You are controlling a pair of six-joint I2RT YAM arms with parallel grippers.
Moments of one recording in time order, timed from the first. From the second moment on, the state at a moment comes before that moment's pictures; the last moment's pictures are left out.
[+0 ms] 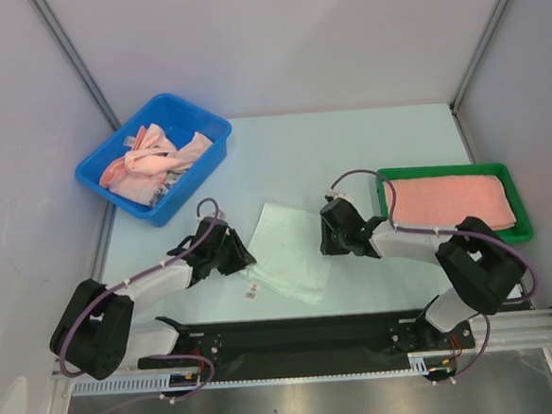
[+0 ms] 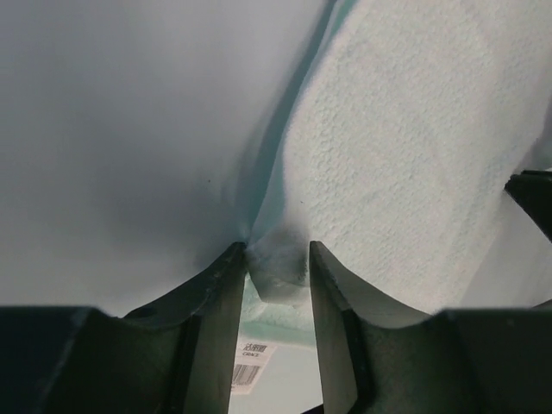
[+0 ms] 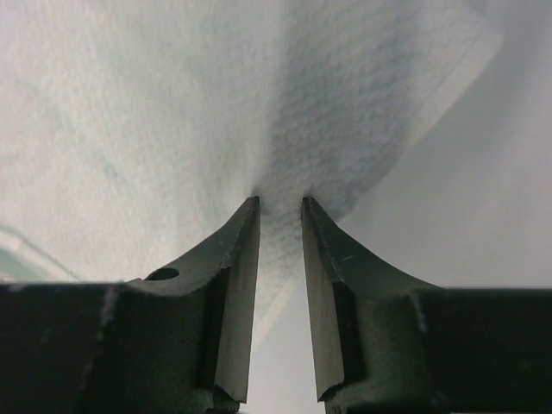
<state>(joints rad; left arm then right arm) -0.50 1.27 0.46 -0.11 0.11 -0.83 0.74 1.50 0.71 -0.15 0.13 0.67</state>
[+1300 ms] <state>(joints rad) -0.53 1.32 0.51 -0.12 0.05 -0.75 0.69 1.49 0.74 -0.28 0.00 0.73</state>
